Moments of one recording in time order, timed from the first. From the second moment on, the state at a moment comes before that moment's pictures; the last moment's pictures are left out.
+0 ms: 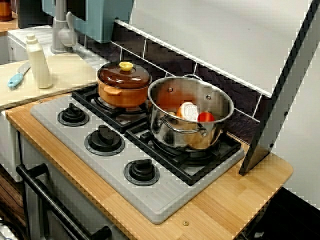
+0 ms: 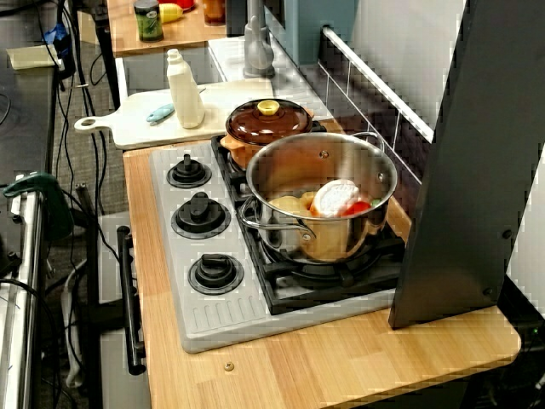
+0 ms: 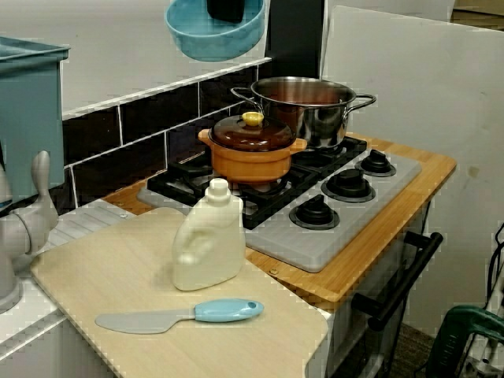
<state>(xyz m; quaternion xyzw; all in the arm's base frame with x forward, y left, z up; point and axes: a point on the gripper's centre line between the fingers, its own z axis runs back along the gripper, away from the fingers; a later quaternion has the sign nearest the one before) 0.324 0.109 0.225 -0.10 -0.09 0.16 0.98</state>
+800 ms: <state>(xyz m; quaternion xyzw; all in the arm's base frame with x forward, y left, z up) 0.336 0.106 0.212 0.00 -0.14 0.20 0.97</state>
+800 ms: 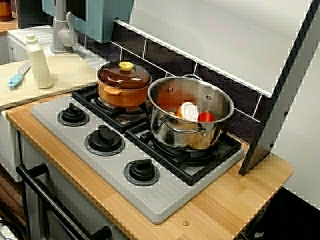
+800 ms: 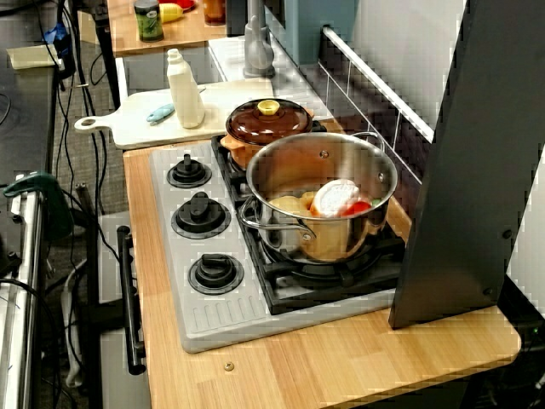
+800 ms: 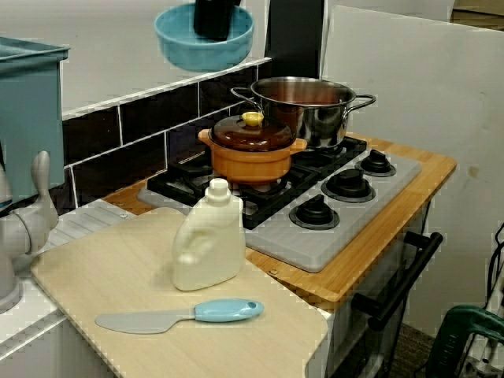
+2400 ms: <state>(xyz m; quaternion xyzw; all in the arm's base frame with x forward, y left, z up) 0.309 0.036 0.202 0.04 -0.18 0.16 0.97</state>
